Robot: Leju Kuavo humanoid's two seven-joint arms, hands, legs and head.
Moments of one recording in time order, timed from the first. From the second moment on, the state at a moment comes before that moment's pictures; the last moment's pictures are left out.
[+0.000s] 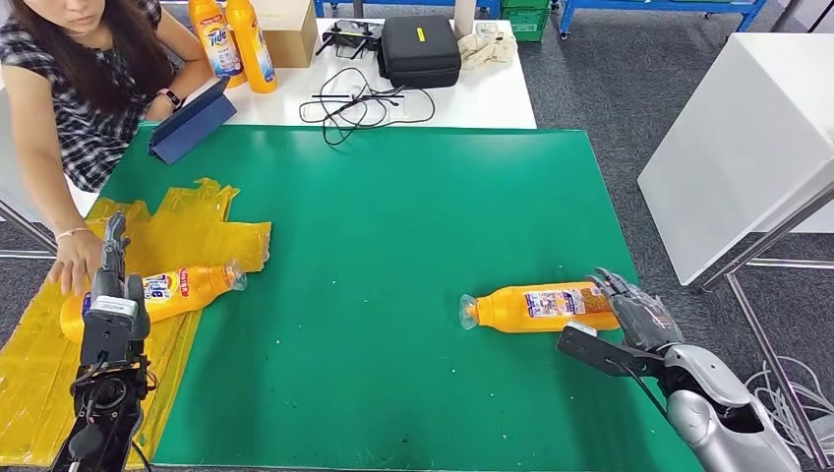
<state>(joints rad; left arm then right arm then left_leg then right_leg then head) -0.14 0.15 0.12 -1.12 -0.24 0.16 -0.70 -0.13 -0.54 0.28 -1.29 0.83 0.15 -0.13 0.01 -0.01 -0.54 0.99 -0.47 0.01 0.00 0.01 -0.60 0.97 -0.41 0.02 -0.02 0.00</state>
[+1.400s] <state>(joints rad) -0.20 0.13 0.00 -1.23 -0.09 0.12 -0.69 -0.61 -0.33 0.63 -0.57 0.93 0.16 -0.25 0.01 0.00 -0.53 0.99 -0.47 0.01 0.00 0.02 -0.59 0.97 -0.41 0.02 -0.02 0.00</state>
